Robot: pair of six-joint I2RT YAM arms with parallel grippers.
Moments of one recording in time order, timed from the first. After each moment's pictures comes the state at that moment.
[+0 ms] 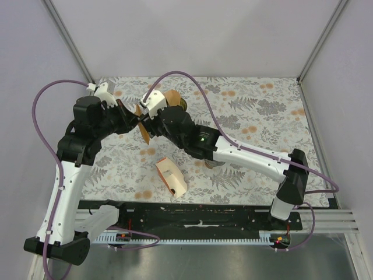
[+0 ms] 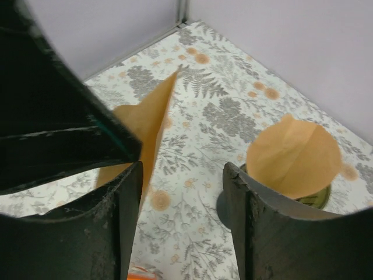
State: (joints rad) left arm -0.20 0.98 1.32 -0.78 0.24 -0.45; right arm 1.13 1.73 1.67 -0.10 0.40 -0.03
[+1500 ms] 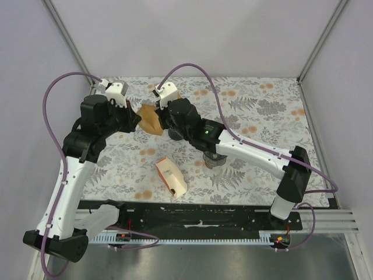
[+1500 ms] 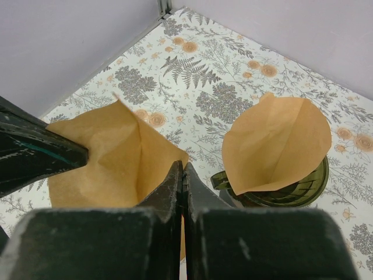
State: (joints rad) left arm -0.24 1.00 1.30 -0.75 0.18 -0.16; right arm 1.04 1.73 1.63 -0.11 0.36 0.10
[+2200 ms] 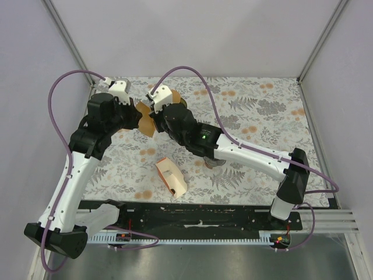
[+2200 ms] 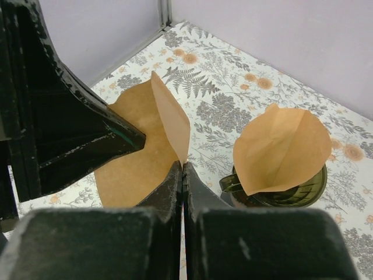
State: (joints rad) left arm -0.28 1.04 1.27 -0.67 0.09 -0.16; right arm 1.11 1.74 1.67 -0.11 0.44 0.06
